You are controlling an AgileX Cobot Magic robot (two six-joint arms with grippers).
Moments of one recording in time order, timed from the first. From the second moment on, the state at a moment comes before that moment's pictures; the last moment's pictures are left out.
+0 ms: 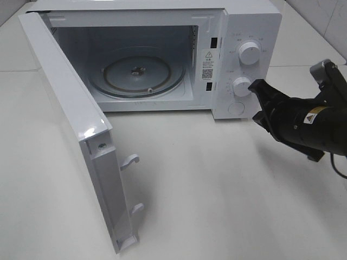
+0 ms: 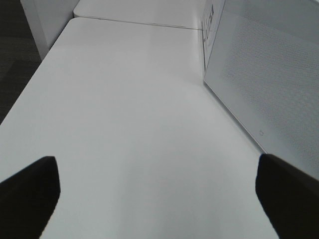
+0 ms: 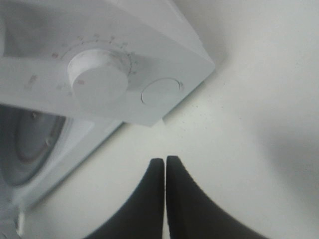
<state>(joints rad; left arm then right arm) 0.02 0.00 -0.51 0.00 1.07 -0.07 0.38 1.62 -0.48 0.19 -0.52 0.78</state>
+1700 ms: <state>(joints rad) 0.02 0.00 -0.51 0.00 1.07 -0.07 -0.07 1.67 -0.77 -0.25 0.64 0.05</state>
